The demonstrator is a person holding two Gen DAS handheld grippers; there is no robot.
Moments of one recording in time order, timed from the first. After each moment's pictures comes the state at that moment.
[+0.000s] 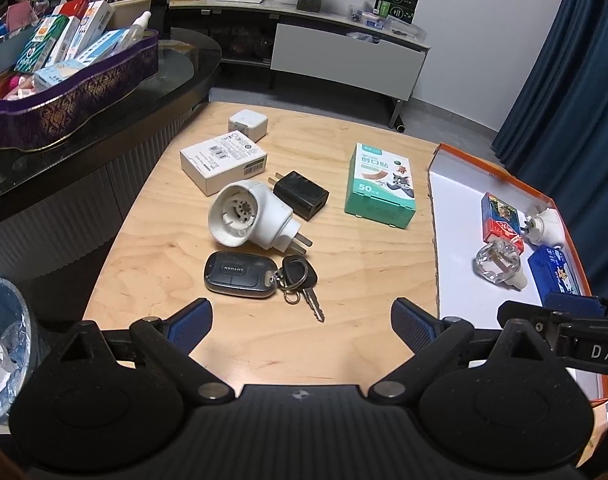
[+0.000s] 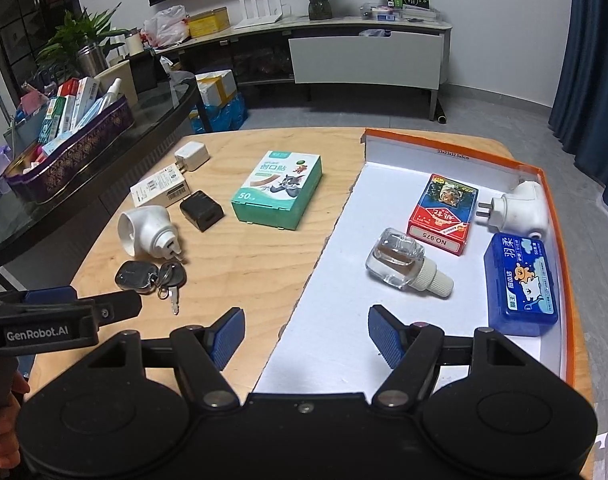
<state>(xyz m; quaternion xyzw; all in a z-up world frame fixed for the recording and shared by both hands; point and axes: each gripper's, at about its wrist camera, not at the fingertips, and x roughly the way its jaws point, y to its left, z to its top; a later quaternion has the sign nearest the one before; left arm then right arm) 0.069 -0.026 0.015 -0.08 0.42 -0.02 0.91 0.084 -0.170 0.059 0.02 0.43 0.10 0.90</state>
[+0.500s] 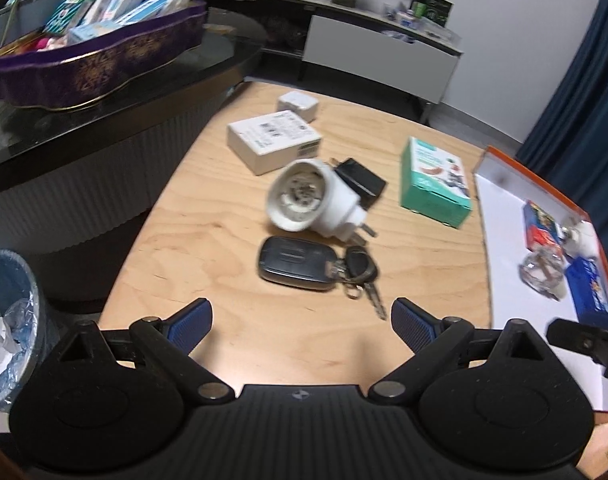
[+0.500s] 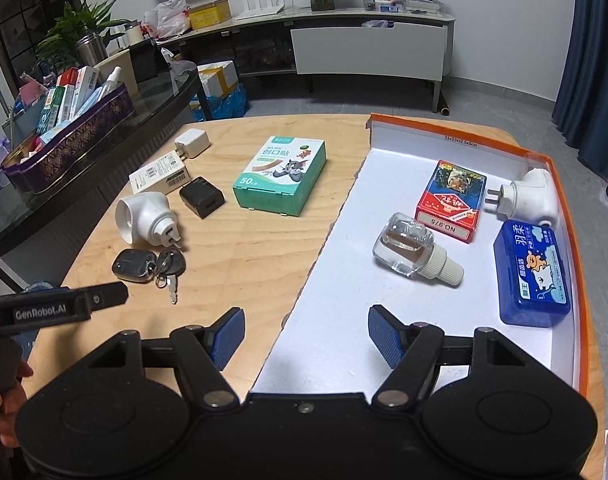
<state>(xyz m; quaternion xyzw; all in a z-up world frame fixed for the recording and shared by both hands) 0.077 0.011 -0.011 -0.11 0.43 0.02 0.90 0.085 -0.166 0.046 0.02 0.44 0.11 0.89</state>
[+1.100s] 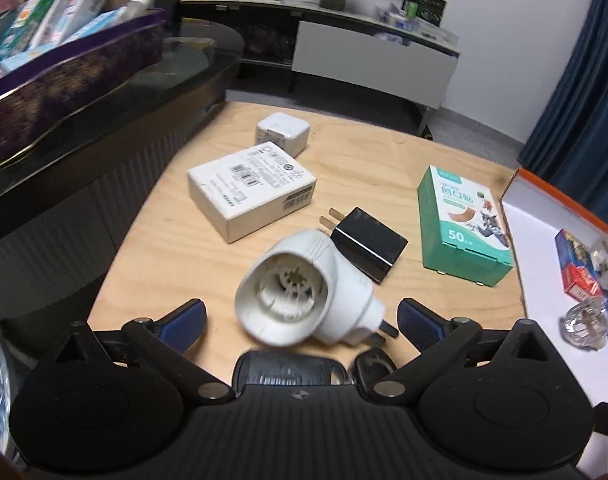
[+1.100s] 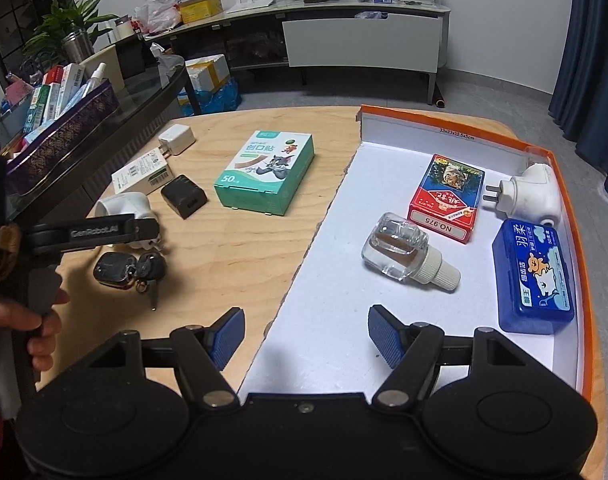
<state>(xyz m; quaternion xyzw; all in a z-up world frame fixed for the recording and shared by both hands) 0.158 0.007 -0.033 -0.08 0.41 0.00 0.91 0.104 -0.171 0.035 0.02 0.45 0.10 0.89</state>
